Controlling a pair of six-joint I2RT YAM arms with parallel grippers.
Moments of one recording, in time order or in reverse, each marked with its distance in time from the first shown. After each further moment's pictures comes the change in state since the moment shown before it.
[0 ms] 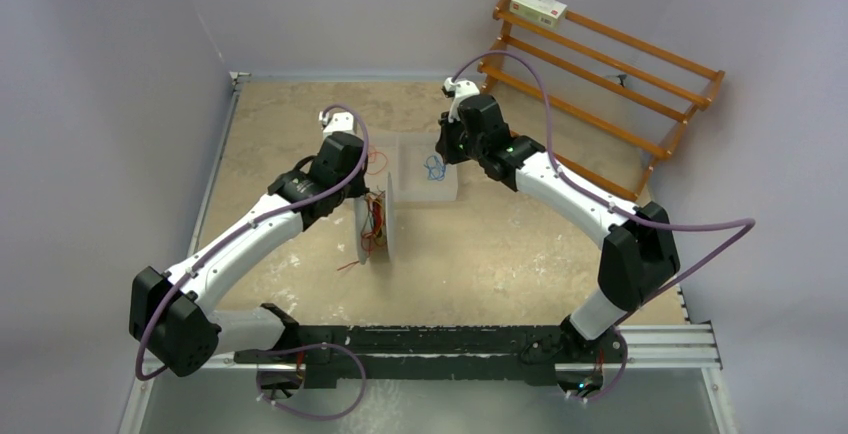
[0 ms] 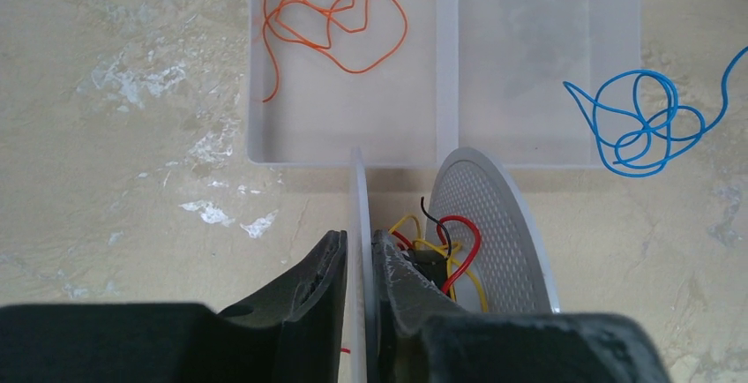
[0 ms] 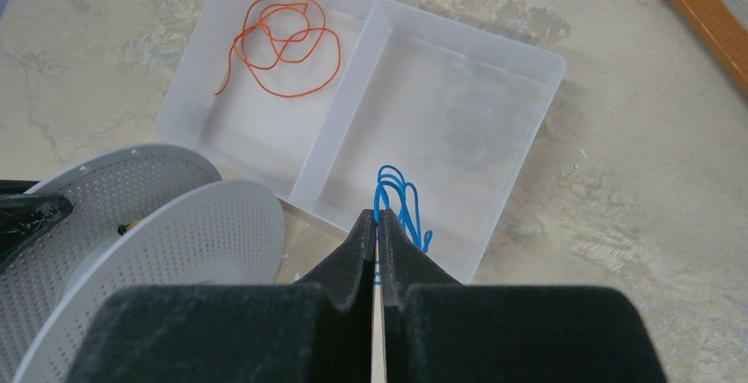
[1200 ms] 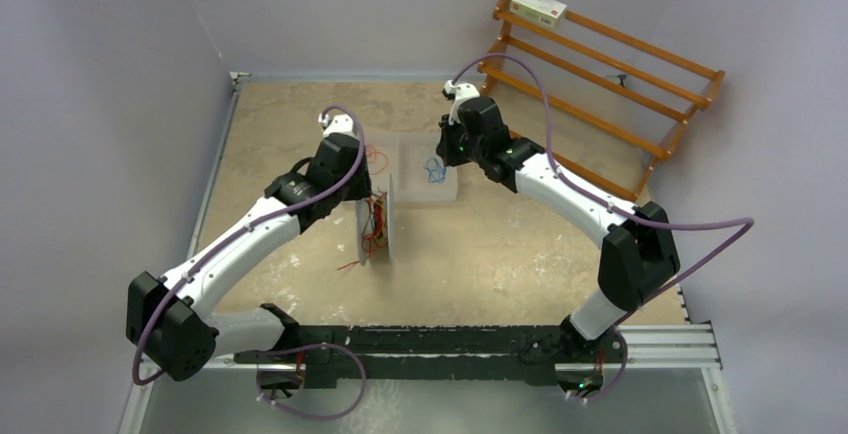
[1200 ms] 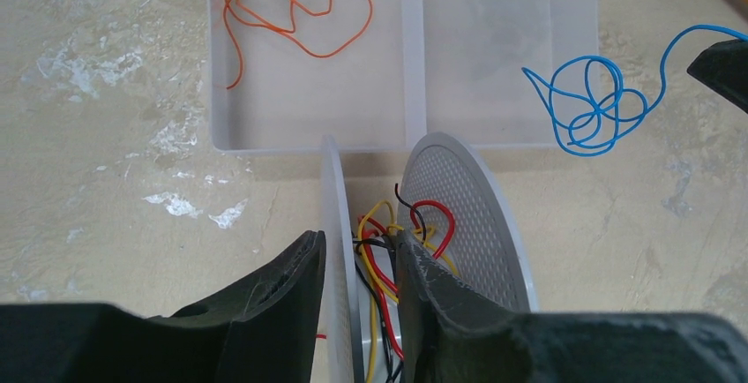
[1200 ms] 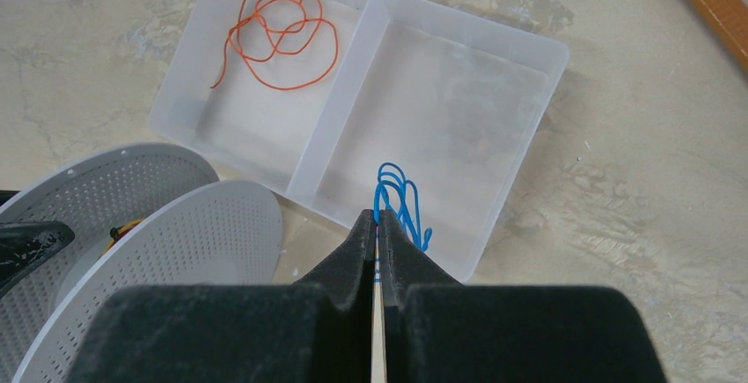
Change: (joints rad) left arm 0.000 -0.021 -0.010 0.010 0.085 -0.026; right arm 0.000 0.000 -0.017 0.004 -0.002 0.007
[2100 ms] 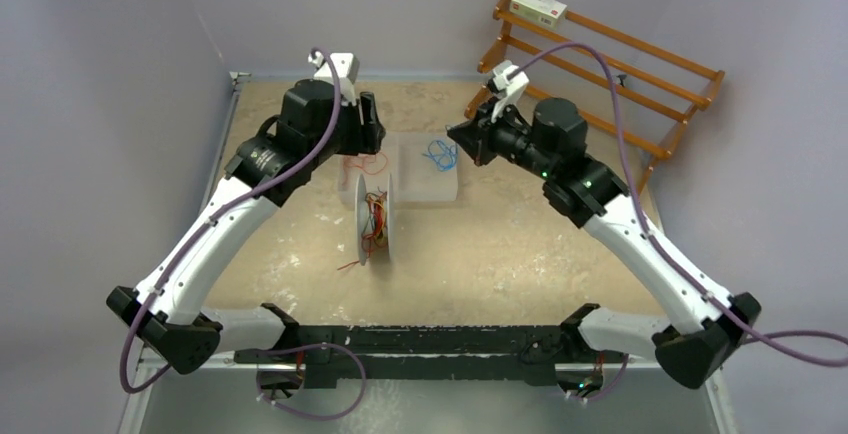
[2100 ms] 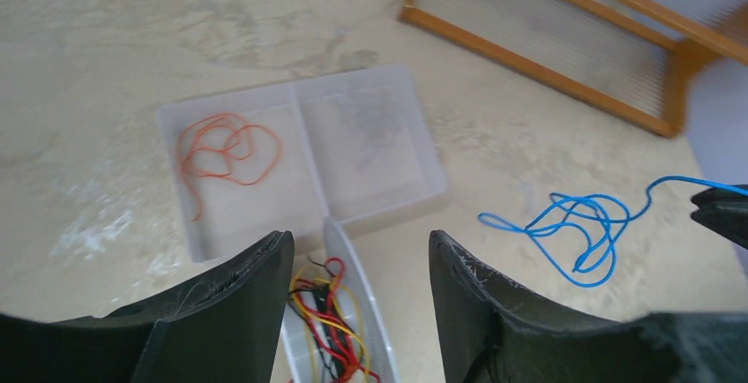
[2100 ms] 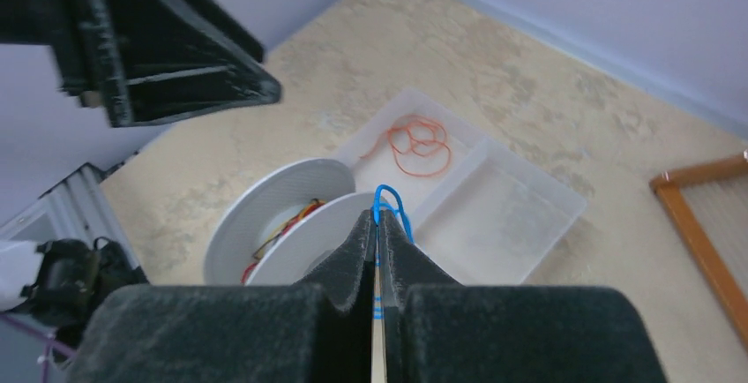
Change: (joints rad) left arm 0.000 0.038 0.454 -0.168 0.078 0.171; right arm 0.000 -0.408 -0.028 0.010 -0.214 -0.121
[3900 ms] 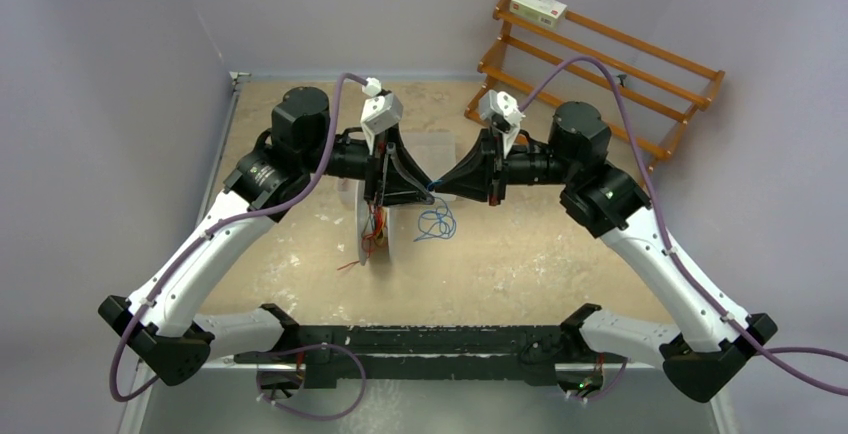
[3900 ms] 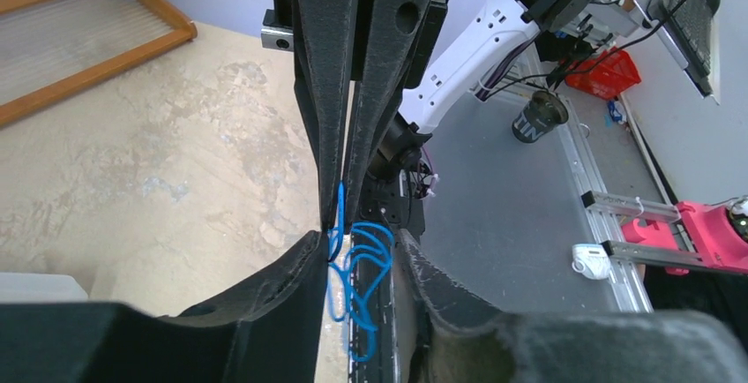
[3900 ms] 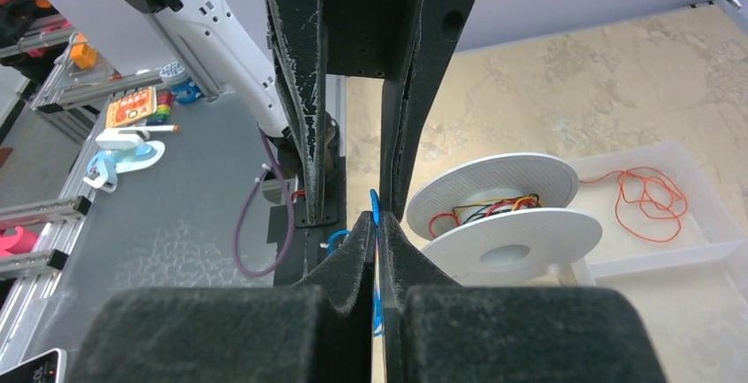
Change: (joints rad) left arm -0.047 -0.069 -0.077 0.280 1.237 0.198; right arm 0.000 -0.105 0.024 -0.063 -0.702 -0.055
